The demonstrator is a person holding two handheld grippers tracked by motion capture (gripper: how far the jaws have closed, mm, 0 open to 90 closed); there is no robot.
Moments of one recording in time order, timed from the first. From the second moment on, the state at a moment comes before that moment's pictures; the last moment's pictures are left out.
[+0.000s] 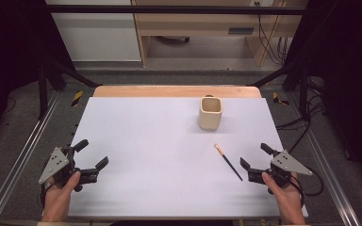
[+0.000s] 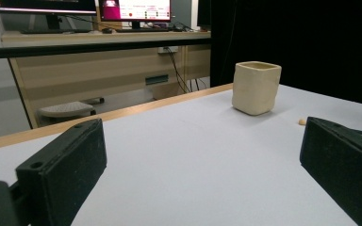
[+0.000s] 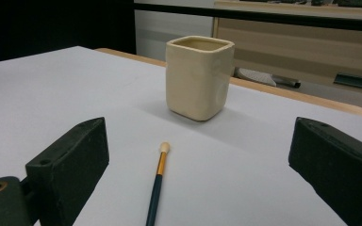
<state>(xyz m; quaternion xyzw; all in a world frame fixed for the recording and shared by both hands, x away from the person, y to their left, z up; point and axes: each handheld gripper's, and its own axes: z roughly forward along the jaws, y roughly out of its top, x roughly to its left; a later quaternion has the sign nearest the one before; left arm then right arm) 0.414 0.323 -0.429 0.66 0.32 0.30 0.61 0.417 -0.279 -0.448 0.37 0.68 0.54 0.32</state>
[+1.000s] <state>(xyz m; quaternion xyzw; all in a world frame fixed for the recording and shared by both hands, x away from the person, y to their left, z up) 0.410 0.334 -0.429 0.65 0.33 0.31 0.61 0.428 -0.238 -0.385 0.41 0.75 0.42 0.31</state>
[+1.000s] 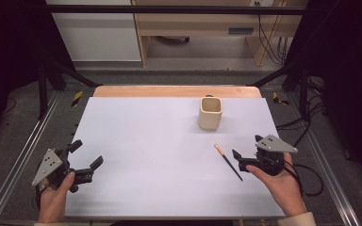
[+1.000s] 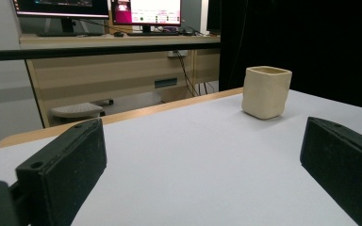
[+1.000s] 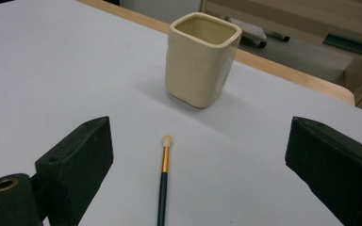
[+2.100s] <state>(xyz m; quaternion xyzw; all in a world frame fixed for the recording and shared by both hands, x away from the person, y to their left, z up) 0.410 0.343 -0.429 0.64 0.34 0.32 0.61 0.470 -0.203 -0.372 0.41 0.84 0.28 0.21</state>
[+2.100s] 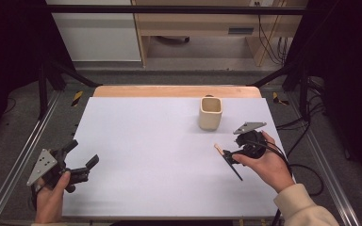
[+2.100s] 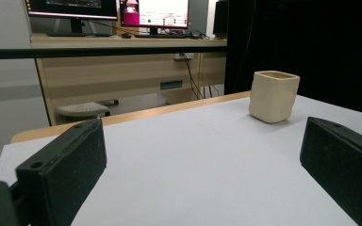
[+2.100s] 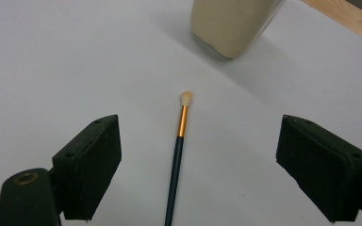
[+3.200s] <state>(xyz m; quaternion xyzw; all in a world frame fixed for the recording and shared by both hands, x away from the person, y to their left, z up) 0.410 0.343 -0.429 0.64 0.34 0.32 0.61 0.482 -0.192 -0.377 0.42 0.86 0.23 0.17</state>
